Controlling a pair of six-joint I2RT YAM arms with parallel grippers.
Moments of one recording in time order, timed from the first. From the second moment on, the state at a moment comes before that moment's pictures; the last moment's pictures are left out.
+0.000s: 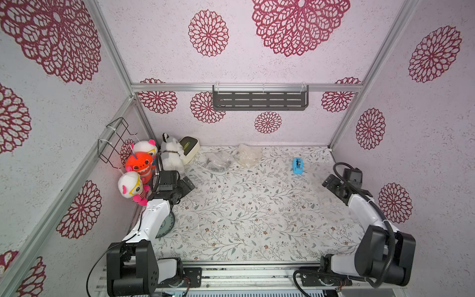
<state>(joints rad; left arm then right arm) 0.04 1.26 0.80 -0.36 0.03 -0.65 -0.31 1.38 0.84 -0.39 0.09 0.45</state>
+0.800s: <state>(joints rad) -0.33 1.44 0.93 -0.31 0.12 -0.67 0.68 1.60 1.03 -0.18 -0.03 1.00</state>
